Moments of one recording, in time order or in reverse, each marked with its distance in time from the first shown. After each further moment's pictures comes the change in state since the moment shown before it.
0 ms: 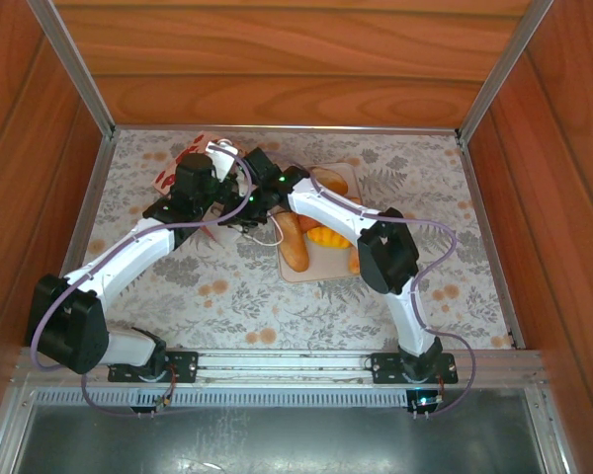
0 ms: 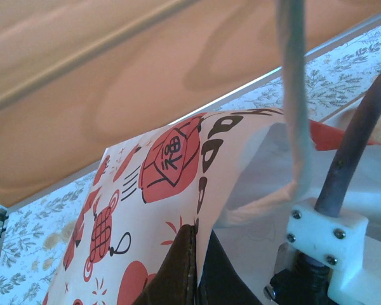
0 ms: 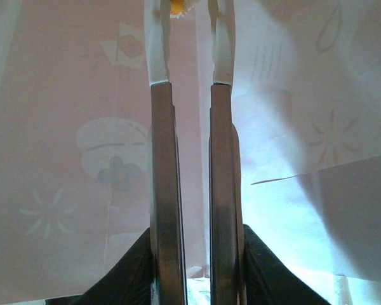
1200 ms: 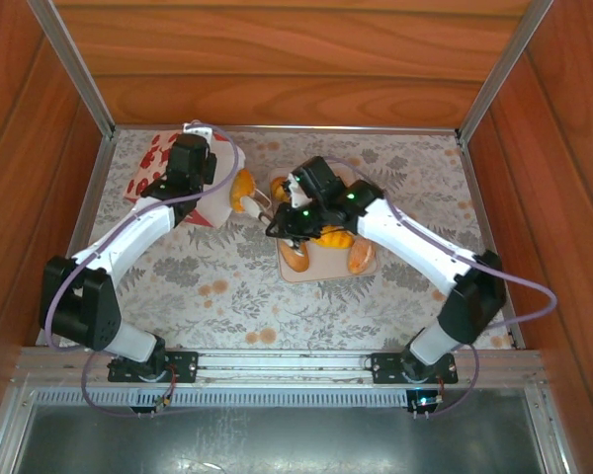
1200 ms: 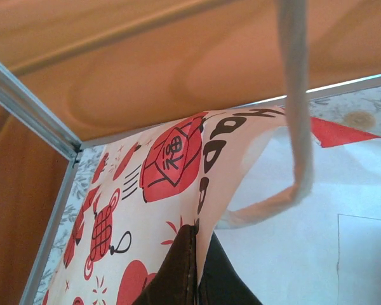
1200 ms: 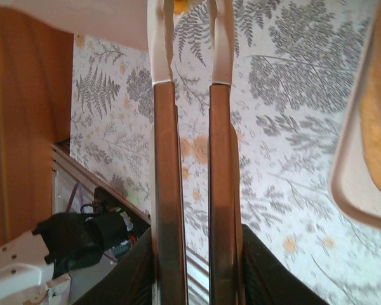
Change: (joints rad) left arm 0.095 0.132 0.172 -0.120 -0.230 -0.166; right arm -0.039 -0.613 -0.478 -0.116 0.119 -0.007
